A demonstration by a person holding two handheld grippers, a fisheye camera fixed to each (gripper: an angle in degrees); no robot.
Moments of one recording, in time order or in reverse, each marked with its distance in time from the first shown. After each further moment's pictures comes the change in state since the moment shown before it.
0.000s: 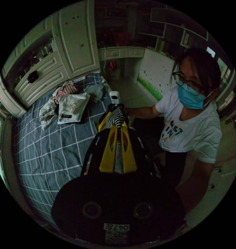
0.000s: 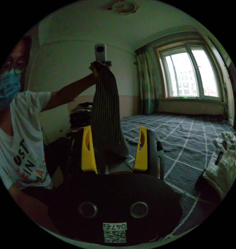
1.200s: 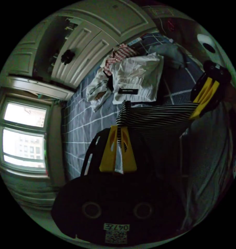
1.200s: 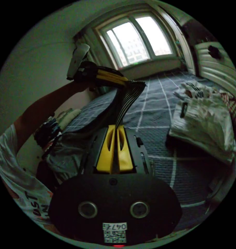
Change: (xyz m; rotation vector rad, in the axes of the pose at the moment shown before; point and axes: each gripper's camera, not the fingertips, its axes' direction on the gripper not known) left arm -0.257 -0.112 0.275 -0.333 -0.721 -0.084; right arm 0.258 0.102 -0.087 -0.249 0.392 0.504
